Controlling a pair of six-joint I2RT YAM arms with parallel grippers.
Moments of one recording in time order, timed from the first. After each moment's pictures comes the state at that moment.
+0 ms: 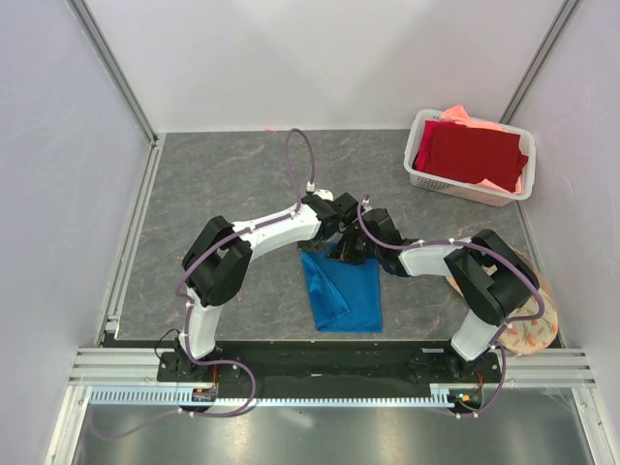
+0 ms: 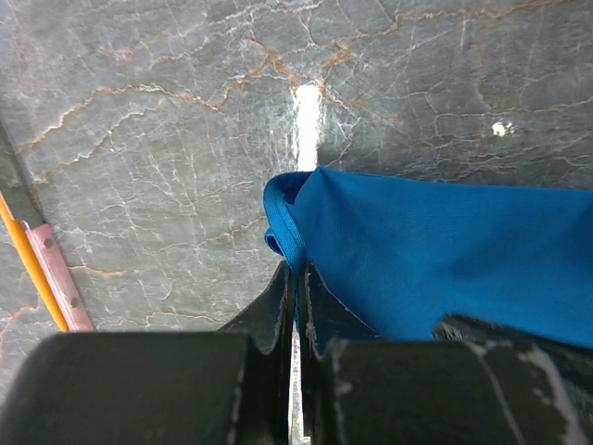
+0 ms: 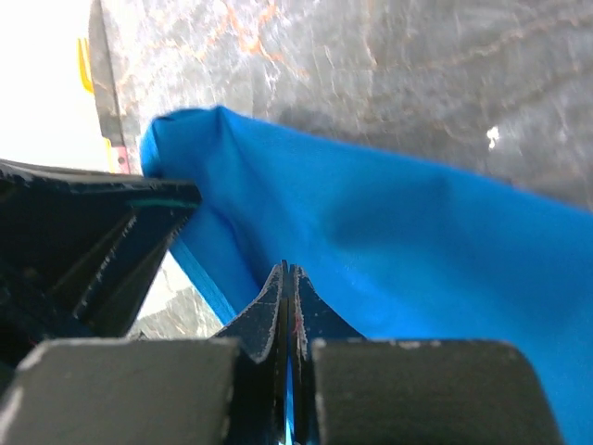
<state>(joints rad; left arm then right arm) -0.87 2.03 1.56 -0.95 -0.55 -0.78 0.60 1.69 0.71 0.33 -0.31 0.85</state>
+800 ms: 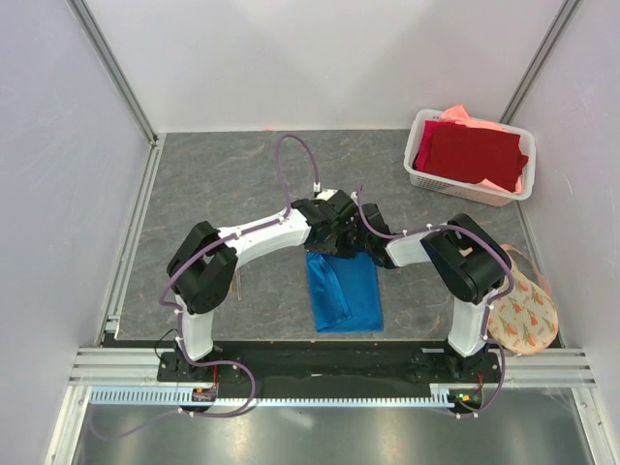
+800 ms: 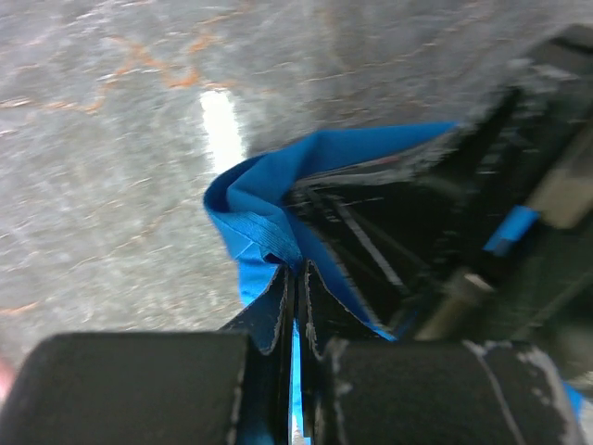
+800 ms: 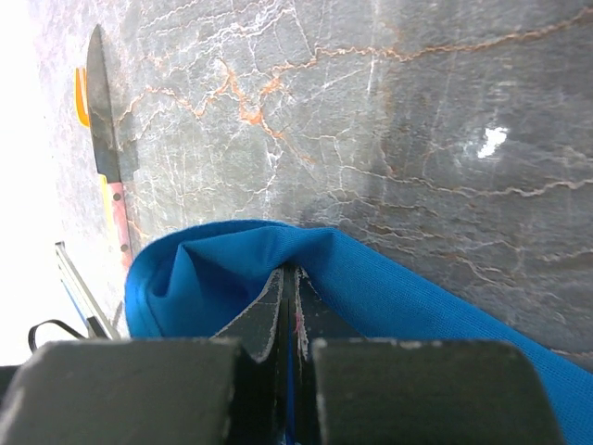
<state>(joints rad) -0.87 1.92 1.45 -0.74 -0.34 -0.69 0.59 1.90 0.82 0.44 -0.34 0.84</state>
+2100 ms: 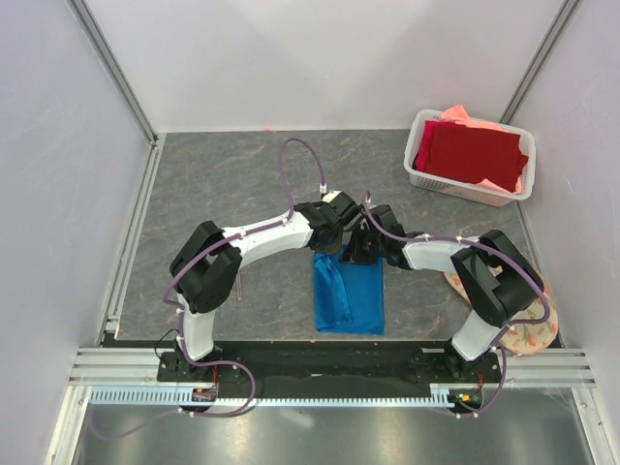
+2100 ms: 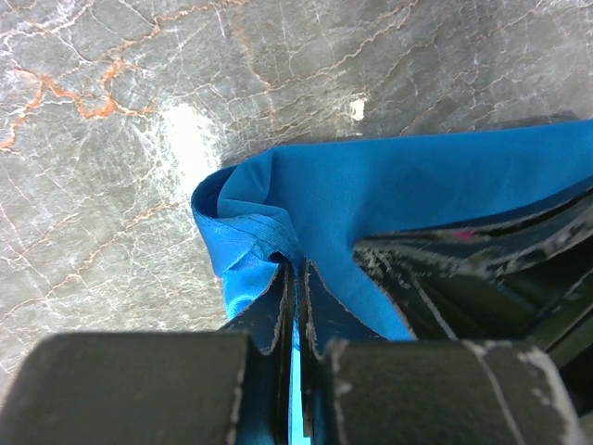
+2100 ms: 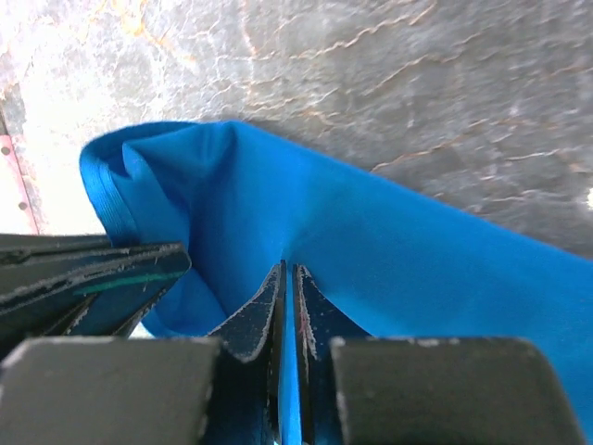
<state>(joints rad) -0.88 1.94 1.43 -0.63 -0.27 -0.66 0.56 1.68 0.76 0.09 -0.25 0.68</state>
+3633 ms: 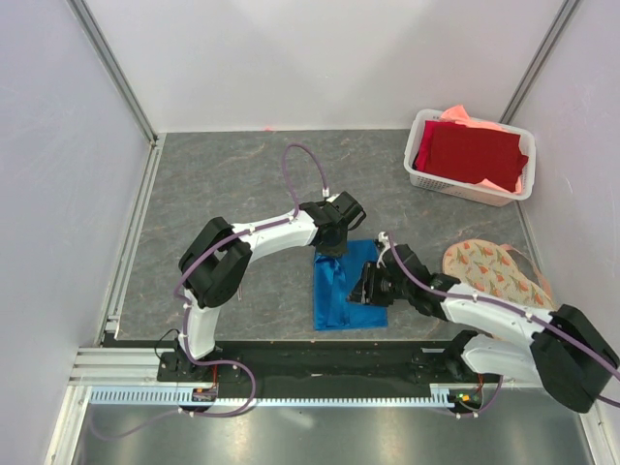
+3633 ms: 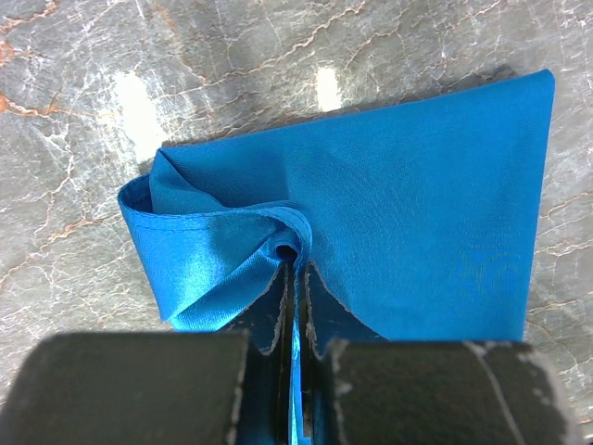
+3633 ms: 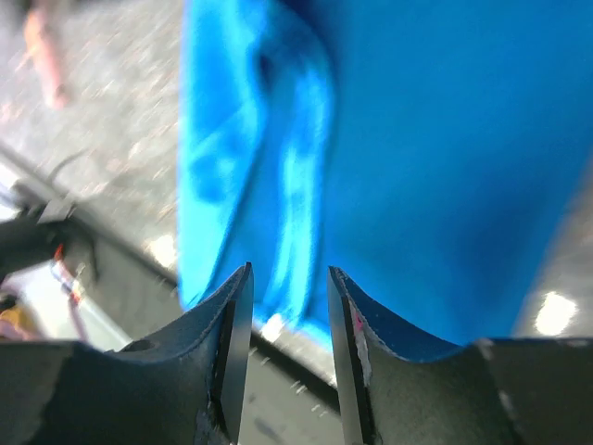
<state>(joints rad) -0.87 2.00 1.46 -0.60 -0.15 -0.71 0.70 1.15 0.44 -0.09 -0.23 0.82</state>
